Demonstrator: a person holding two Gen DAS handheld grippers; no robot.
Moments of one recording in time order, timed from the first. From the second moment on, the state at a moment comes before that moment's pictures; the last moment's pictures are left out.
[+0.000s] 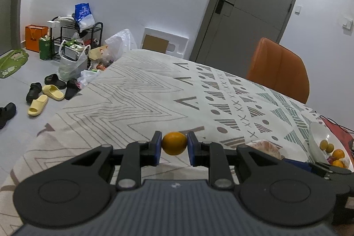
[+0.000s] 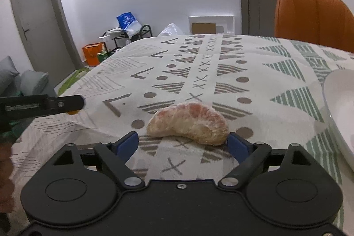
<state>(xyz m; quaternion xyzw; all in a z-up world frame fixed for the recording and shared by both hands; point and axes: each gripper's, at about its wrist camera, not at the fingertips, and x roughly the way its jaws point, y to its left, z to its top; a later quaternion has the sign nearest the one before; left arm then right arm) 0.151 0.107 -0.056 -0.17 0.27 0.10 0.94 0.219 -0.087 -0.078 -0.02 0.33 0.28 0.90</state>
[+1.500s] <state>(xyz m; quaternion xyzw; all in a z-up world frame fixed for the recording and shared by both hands) 0.170 0.041 -0.048 -0.14 0.27 0.04 0.95 0.209 -0.157 -0.036 0.00 0.26 0.22 0.94</state>
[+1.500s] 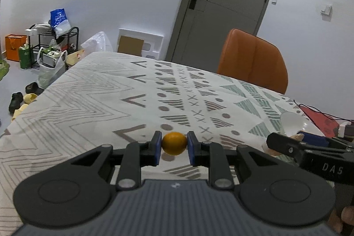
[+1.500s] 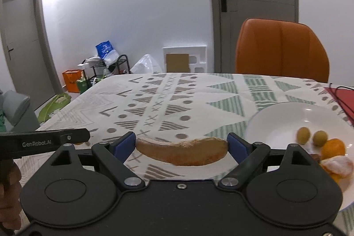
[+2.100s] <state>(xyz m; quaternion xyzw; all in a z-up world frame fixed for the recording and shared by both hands) 0.188 -0.014 -0.042 -0.10 0.28 0.01 0.96 0.226 -0.227 -0.036 0.02 0.24 0.17 0.95</state>
